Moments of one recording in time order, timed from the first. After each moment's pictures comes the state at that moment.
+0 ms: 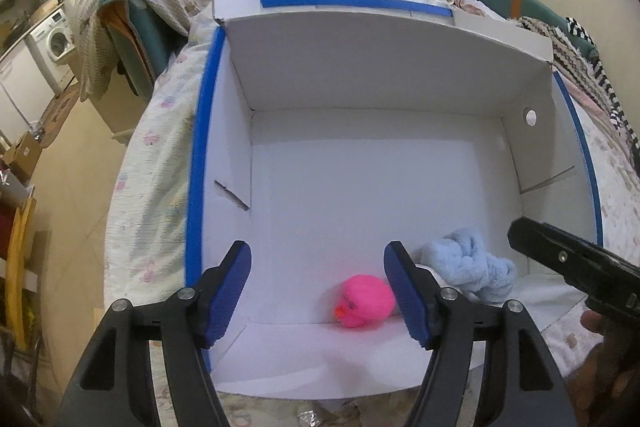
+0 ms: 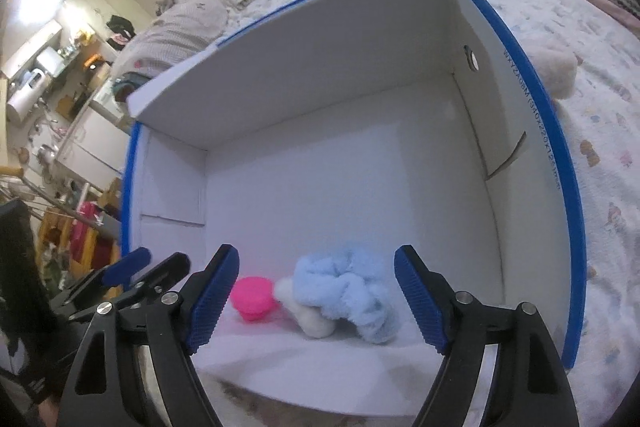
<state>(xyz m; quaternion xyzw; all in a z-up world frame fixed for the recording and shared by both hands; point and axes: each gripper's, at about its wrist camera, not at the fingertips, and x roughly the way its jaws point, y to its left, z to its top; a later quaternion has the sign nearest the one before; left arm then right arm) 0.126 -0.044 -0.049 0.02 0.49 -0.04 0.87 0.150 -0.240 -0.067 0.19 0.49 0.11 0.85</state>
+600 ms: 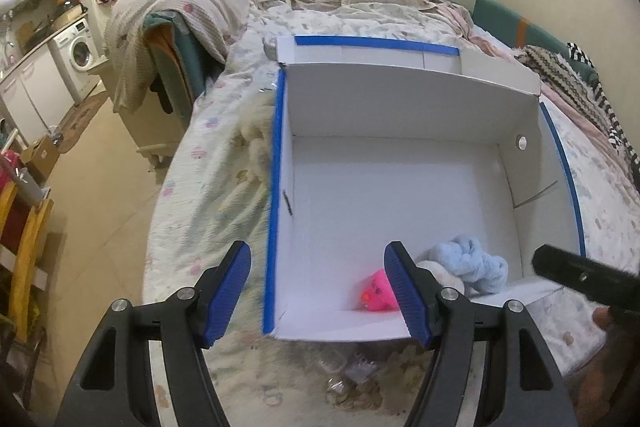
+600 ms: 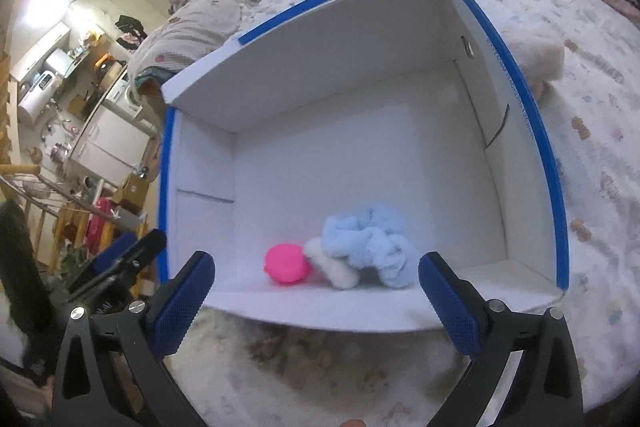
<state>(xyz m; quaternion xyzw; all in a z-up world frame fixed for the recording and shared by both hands) 0.076 -0.015 -0.008 0.01 0.44 -0.01 0.90 0.114 -0.240 -0.044 0.20 0.50 0.13 0.84</state>
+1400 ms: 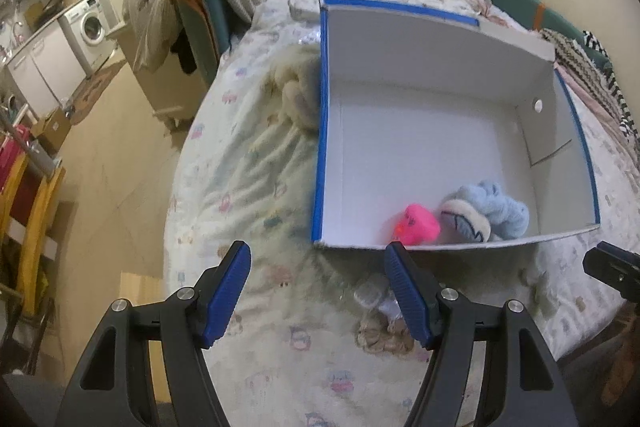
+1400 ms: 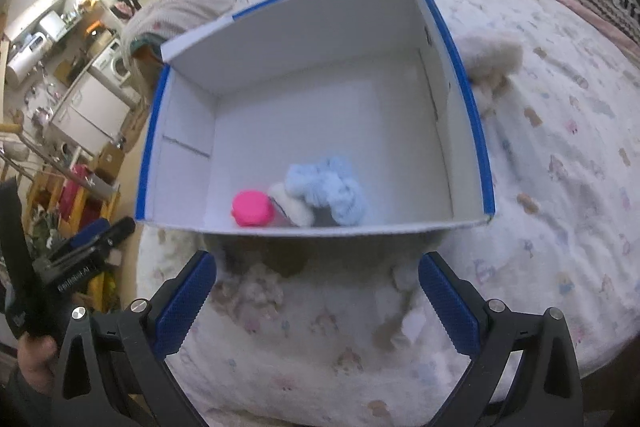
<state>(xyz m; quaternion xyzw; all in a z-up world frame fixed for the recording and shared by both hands) 0.037 0.009 -0.030 0.00 0.49 0.01 0.87 0.063 -0.254 -0.041 0.12 0.52 0.11 0.84</state>
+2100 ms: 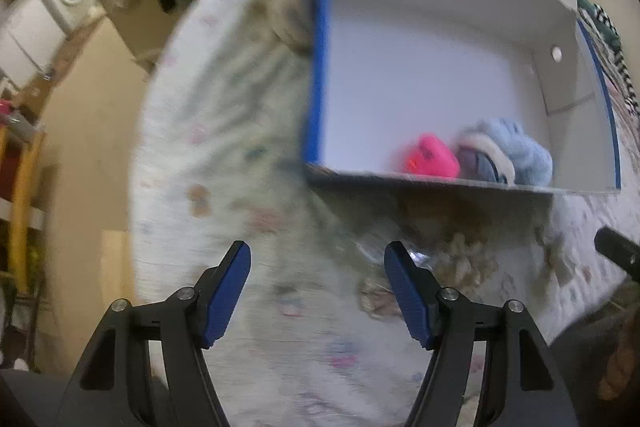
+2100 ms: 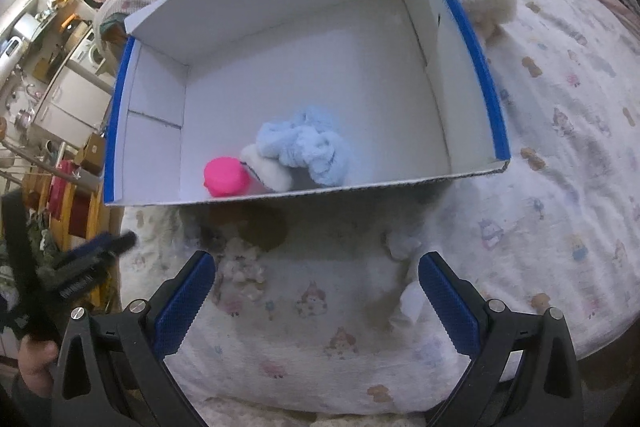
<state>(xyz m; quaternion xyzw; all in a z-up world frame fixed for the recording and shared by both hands) 0.049 0.013 -0.090 -0.02 0.59 -0.02 0.80 0.066 -0.255 -0.074 0.14 0.56 0.08 0.81</state>
